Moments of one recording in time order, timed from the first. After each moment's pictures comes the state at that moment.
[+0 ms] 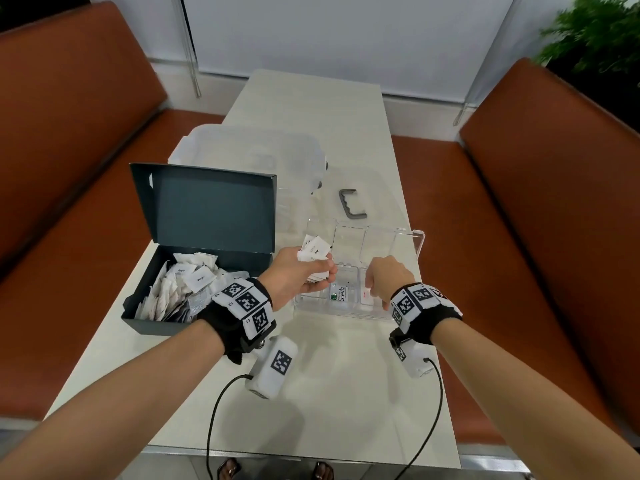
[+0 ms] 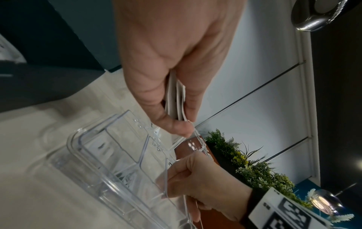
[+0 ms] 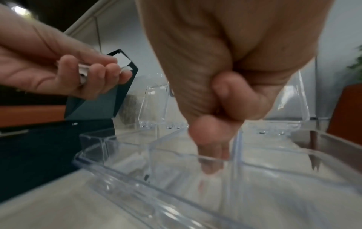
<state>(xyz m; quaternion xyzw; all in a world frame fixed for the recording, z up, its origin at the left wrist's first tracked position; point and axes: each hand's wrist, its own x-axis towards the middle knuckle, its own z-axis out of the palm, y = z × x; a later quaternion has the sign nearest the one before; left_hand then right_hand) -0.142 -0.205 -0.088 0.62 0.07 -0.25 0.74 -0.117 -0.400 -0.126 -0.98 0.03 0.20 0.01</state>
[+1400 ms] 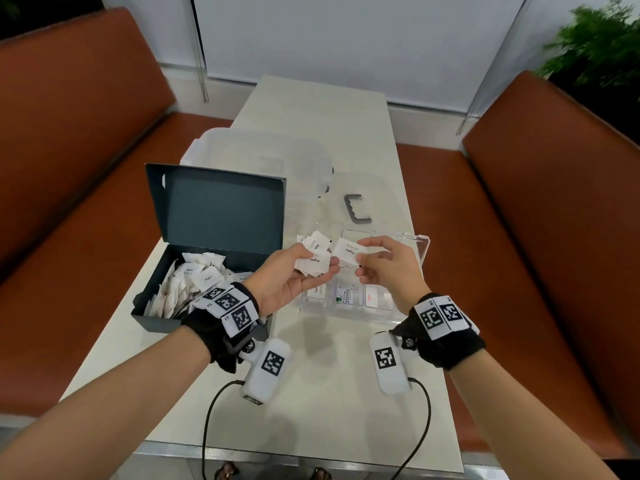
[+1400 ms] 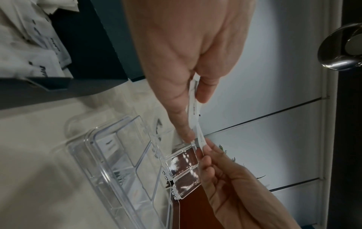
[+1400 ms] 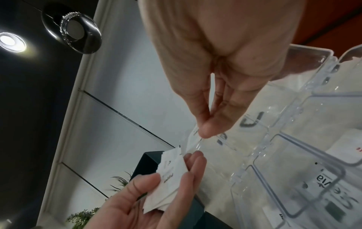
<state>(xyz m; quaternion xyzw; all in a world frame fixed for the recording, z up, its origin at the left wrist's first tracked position) -0.149 -0.182 -0.078 0.44 0.11 -0.28 0.85 -0.151 -0.375 -0.078 -0.72 0.13 0.05 0.68</state>
